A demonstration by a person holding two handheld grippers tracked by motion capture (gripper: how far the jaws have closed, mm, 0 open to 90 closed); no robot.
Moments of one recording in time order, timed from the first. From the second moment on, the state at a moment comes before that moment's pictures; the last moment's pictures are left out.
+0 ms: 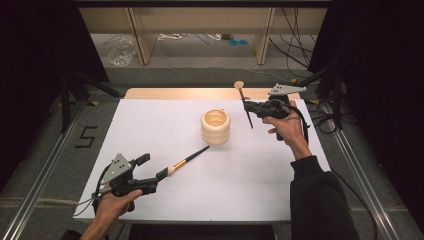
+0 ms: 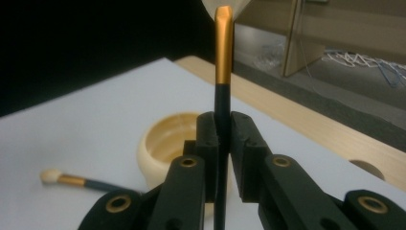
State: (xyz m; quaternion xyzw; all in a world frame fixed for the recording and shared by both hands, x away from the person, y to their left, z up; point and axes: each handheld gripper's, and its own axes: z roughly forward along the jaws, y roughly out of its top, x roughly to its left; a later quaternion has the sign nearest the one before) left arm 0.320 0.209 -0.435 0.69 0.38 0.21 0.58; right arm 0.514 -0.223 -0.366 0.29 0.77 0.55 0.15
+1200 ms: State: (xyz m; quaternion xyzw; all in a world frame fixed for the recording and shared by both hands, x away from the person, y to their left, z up) left arm 0.320 0.209 -0.435 0.69 0.38 0.21 0.58; right arm 0.548 -0.149 -0.375 0.29 0.73 0.60 0.14
